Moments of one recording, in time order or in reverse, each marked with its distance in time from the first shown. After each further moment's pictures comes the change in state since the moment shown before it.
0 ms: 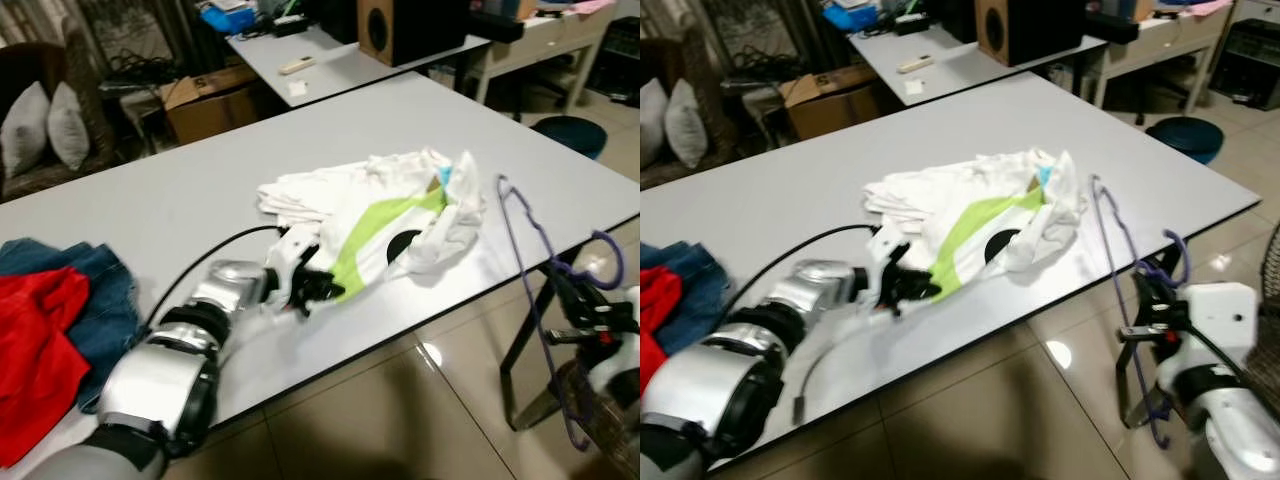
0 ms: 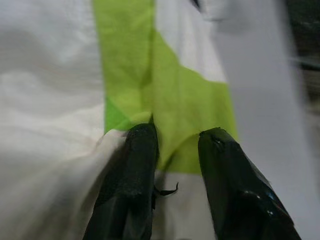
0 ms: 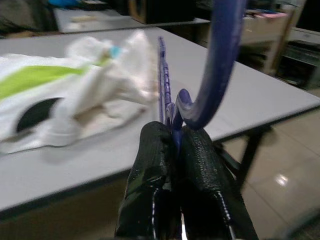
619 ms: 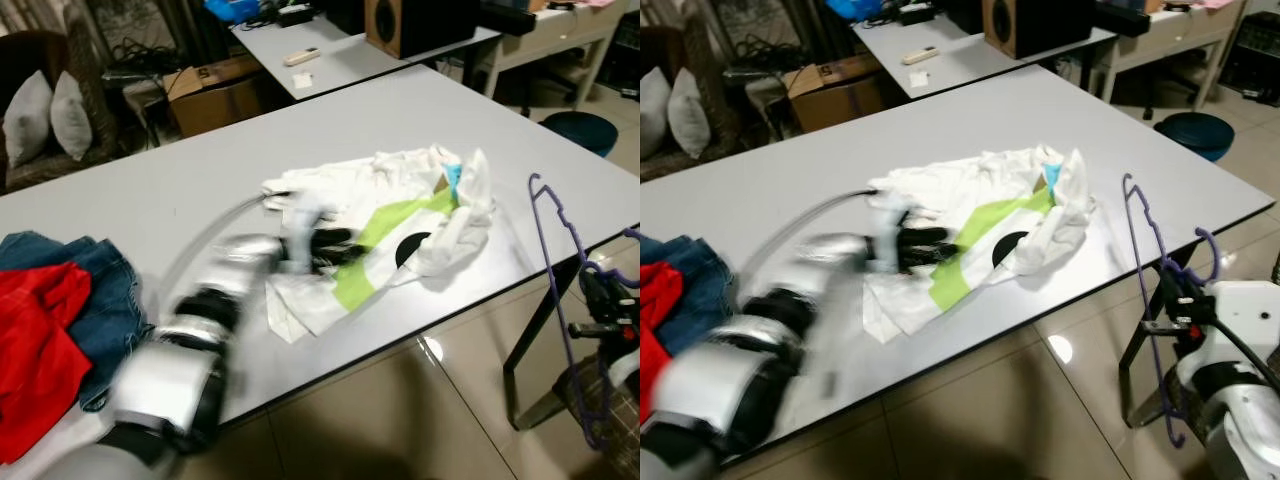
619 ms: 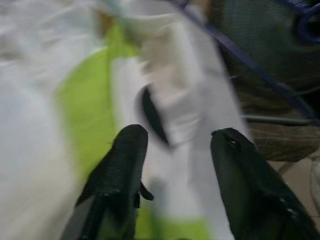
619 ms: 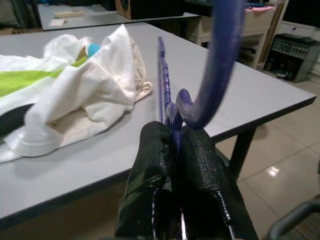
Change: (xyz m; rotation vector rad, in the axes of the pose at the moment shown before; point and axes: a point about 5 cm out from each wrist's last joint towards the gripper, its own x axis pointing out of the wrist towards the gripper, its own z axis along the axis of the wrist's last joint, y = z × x) left arm 0.025 -0.021 0.059 0.176 -0.295 -0.030; right arm 0.004 -0.008 -0.002 0.029 -0.001 -0.046
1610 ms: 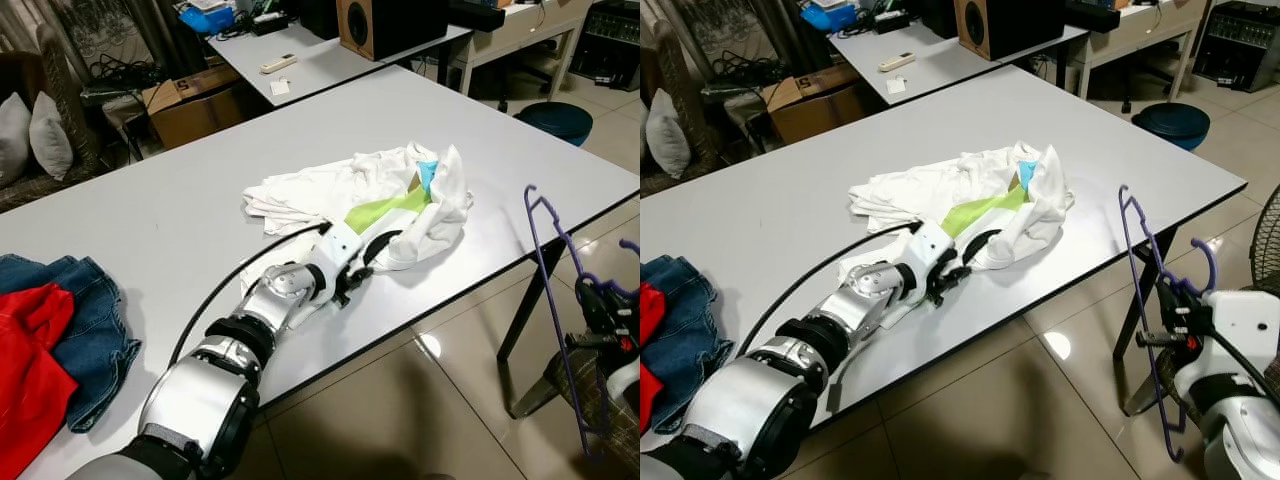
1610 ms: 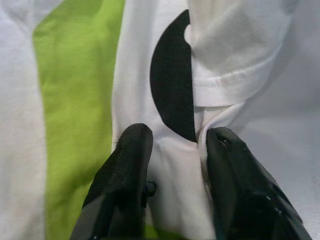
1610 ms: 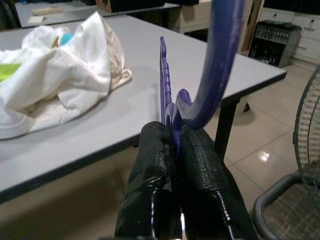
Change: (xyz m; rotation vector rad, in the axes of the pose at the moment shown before) left arm 0.016 -0.005 -0.041 0.155 0.215 0.388; right arm -0.008 0.003 0.000 0.006 0.020 -0.003
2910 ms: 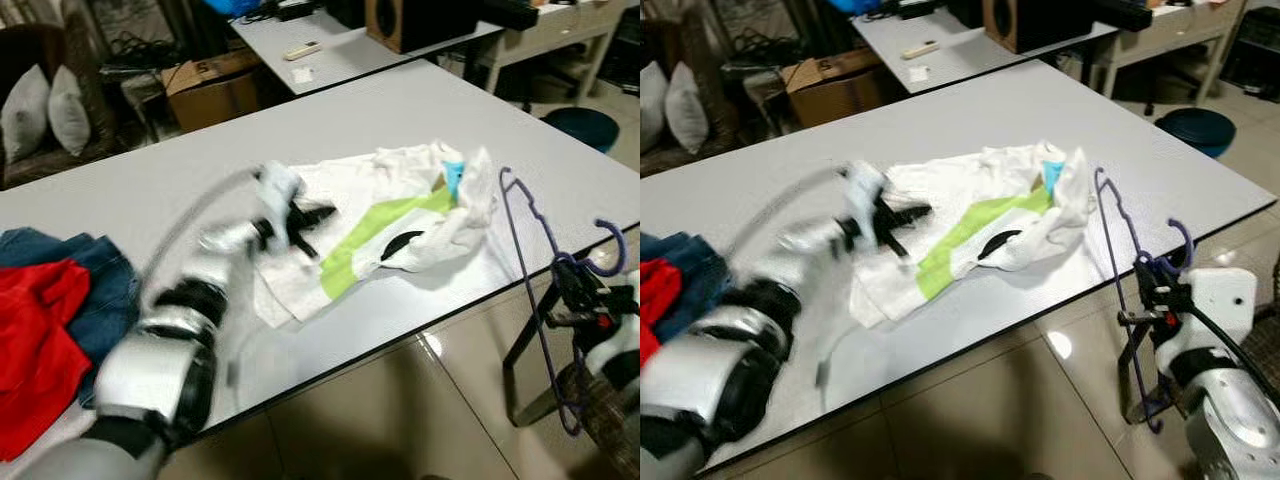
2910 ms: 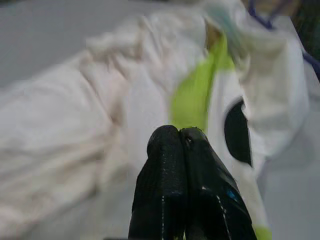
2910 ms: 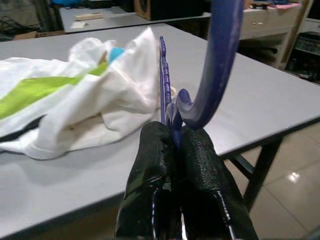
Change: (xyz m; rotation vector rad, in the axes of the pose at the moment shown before) left arm -0.036 0.055 0.026 -0.176 -0.208 -0.081; right arm 0.021 0.013 0.007 0.020 -0.042 0.086
